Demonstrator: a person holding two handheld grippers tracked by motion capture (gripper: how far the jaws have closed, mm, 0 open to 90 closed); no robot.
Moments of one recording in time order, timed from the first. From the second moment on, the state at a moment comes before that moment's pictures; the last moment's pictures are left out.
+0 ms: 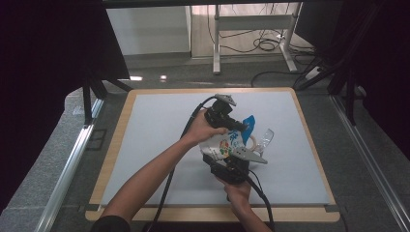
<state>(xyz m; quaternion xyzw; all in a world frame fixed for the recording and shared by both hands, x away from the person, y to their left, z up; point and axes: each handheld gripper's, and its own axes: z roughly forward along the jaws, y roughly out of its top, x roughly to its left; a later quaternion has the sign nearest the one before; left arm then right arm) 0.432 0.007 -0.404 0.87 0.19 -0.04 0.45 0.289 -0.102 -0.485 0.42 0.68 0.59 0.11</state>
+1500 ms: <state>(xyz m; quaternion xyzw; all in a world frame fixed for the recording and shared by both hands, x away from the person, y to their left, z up) 0.440 0.007 -0.400 0.87 0.19 -0.05 0.45 0.288 -0.102 -0.483 0.43 0.66 0.61 0.11</state>
